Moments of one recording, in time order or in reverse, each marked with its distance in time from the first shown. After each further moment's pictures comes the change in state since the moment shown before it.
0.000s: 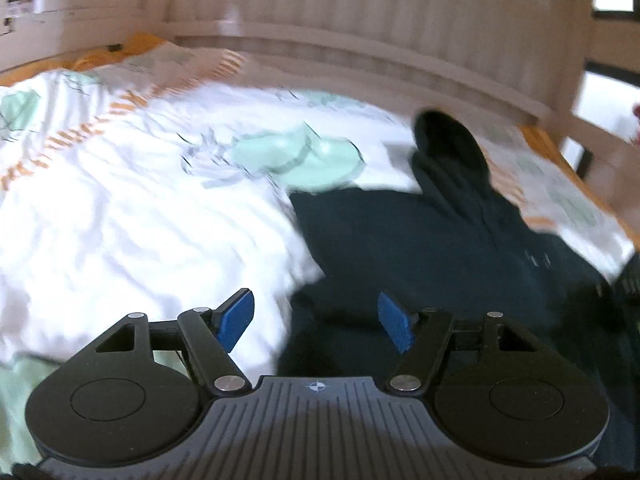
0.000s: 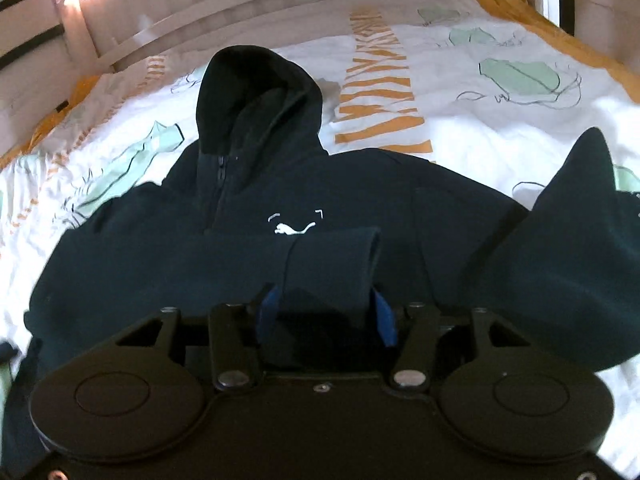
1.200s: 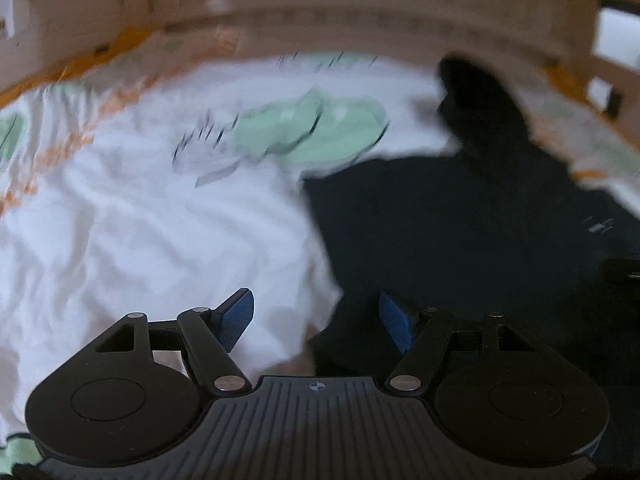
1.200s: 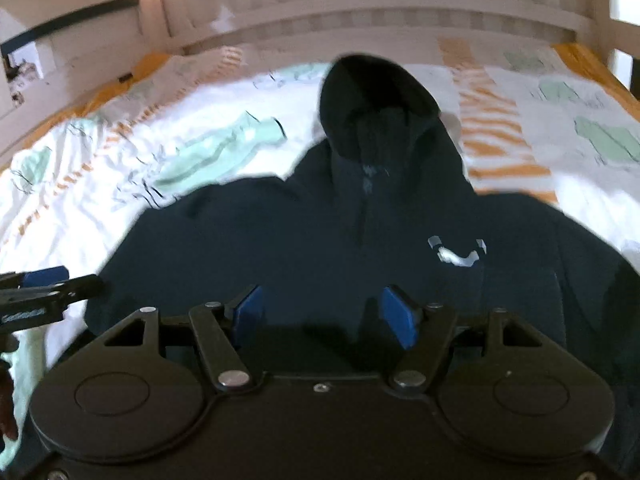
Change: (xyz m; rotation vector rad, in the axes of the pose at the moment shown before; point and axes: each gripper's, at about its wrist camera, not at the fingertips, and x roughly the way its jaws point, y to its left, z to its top) left arm 0.079 -0.010 0.010 0.124 0.151 0.098; right arm 0.013 0.094 -0.009 -0.156 -0.044 0.082
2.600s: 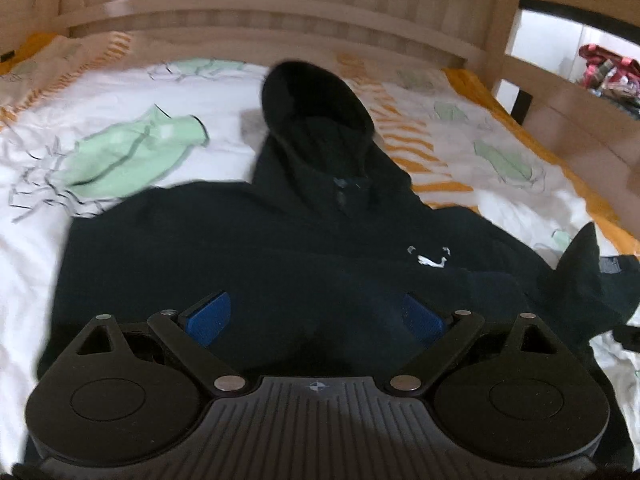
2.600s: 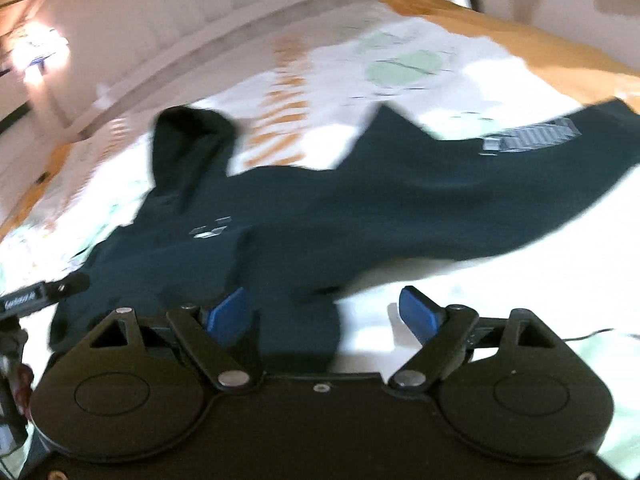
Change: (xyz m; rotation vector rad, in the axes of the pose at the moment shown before) left arm -0.014 -0.152 0.027 0.050 -0.016 -0.277; right arm -0.115 -0.195 -0.049 0.397 -0.027 -0.134
